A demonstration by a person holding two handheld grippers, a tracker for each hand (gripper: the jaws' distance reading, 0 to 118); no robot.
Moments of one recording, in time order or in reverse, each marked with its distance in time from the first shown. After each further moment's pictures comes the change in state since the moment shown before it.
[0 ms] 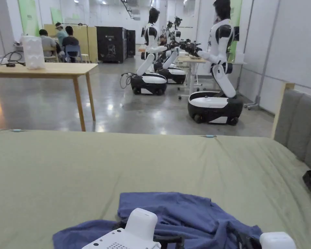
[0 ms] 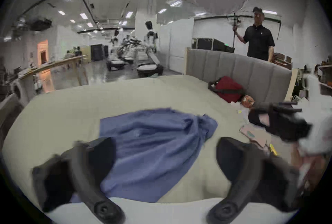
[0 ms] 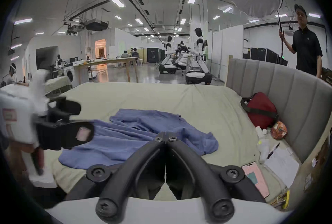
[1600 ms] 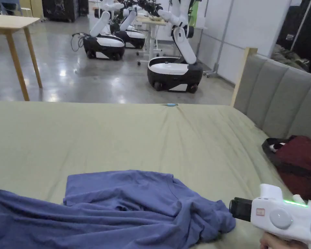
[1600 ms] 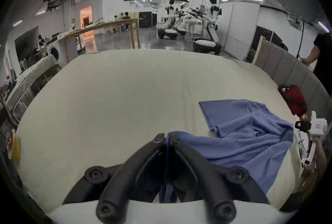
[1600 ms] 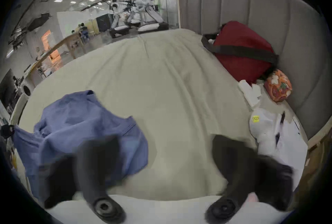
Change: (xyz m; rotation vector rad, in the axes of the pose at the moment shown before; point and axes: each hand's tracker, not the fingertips) left arm -0.223 0.035 -0.083 -0.214 0.371 0.225; right arm 0.210 -0.032 -0.223 -0.441 -0.316 -0.275
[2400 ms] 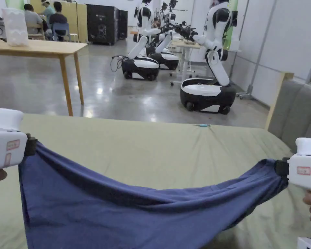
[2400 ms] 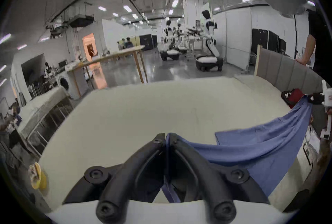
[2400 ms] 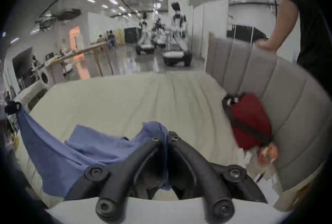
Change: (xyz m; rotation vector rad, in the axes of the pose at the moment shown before) left arm -0.034 0.109 0.085 0.224 0.097 -0.117; right arm -0.050 0.128 0.151 0.307 0.138 0.202
